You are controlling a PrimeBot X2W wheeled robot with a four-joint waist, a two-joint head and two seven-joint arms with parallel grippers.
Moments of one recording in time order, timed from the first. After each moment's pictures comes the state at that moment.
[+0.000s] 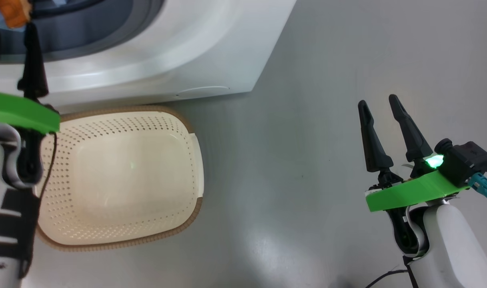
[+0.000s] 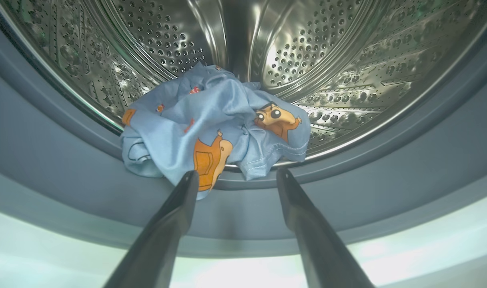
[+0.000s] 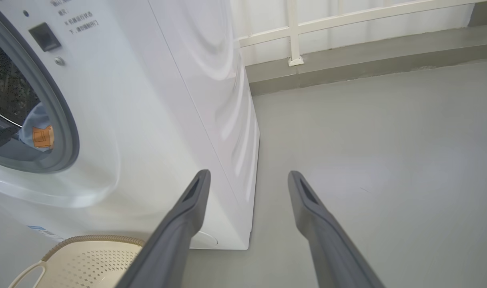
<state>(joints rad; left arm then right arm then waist) -0.84 0.33 -0.24 0.59 -0.68 -0.13 -0.26 -0.38 -0.11 0.13 0.19 0.38 0.13 -0.26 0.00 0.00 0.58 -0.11</state>
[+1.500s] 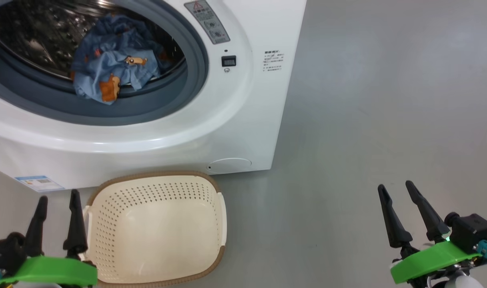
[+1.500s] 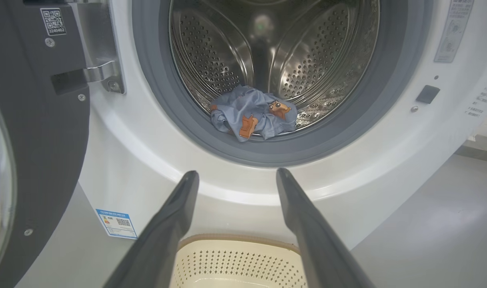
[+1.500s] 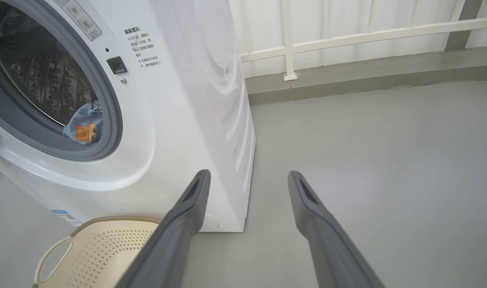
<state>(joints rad) -0.12 0.16 0.04 0.22 -0.43 -0.13 -0.26 -0.09 -0.19 0.11 0.23 0.40 0.13 -0.26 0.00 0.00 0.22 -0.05</state>
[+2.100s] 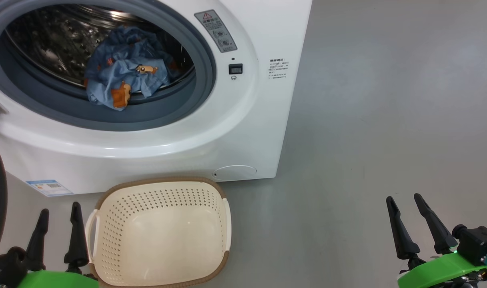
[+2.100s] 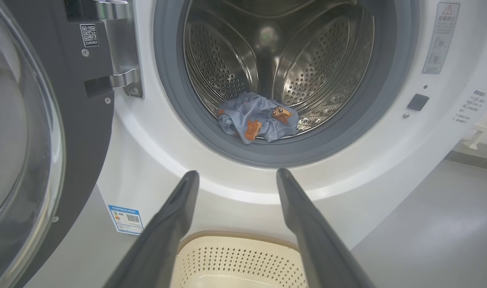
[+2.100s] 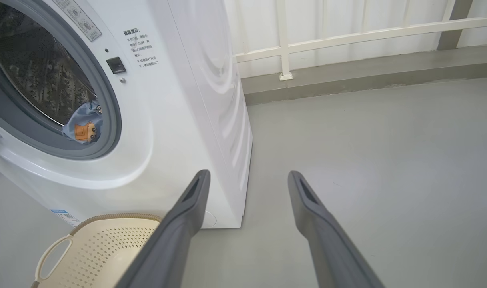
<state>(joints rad) -0.04 0.14 0.06 0.16 -0.43 -0.13 -0.26 -0.03 -0.19 0.08 0.22 0.40 0.13 -0.26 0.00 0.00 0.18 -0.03</state>
